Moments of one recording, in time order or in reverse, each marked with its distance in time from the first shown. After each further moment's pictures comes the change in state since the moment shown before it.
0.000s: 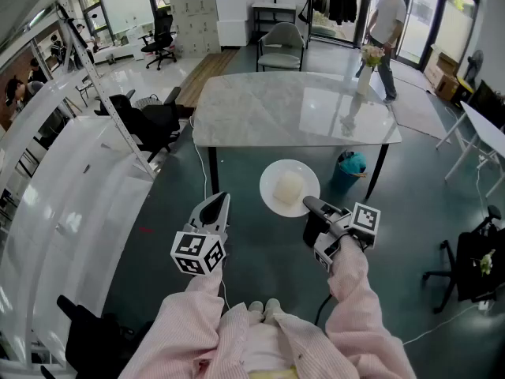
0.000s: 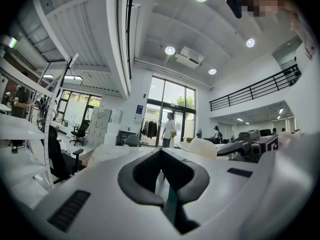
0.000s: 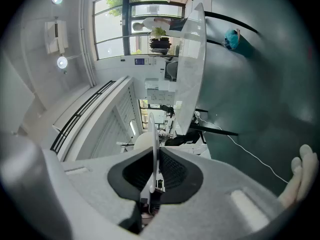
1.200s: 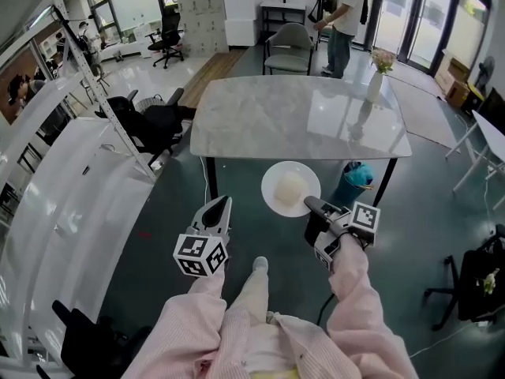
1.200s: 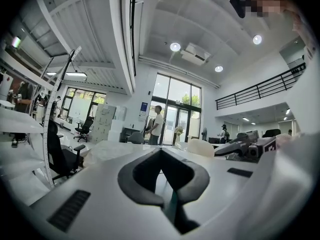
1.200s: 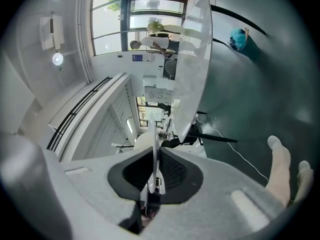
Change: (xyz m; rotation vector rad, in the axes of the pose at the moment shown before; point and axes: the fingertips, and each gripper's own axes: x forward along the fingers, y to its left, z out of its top) left arm 0.081 0.022 -0.026 -0.026 0.020 0.052; right arm 0.054 -0.031 0.082 -0.023 0.045 -0.020
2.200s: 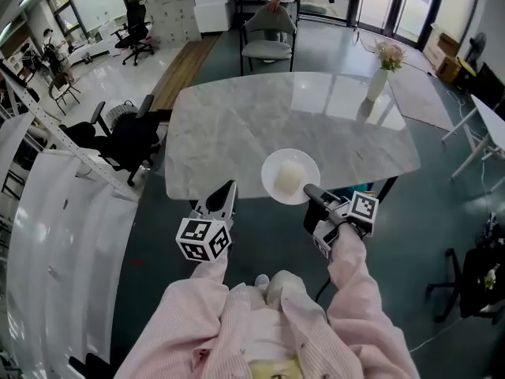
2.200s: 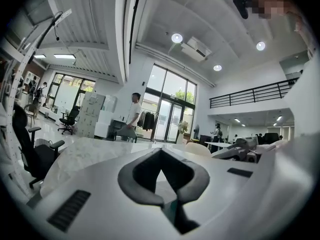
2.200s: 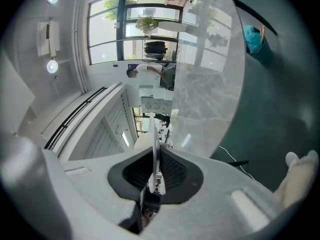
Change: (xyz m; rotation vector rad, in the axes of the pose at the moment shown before) left arm 0.267 0.097 0.019 -0.036 0.077 -0.132; right arm 0.168 -0.025 0.195 0.015 -0.115 0.020
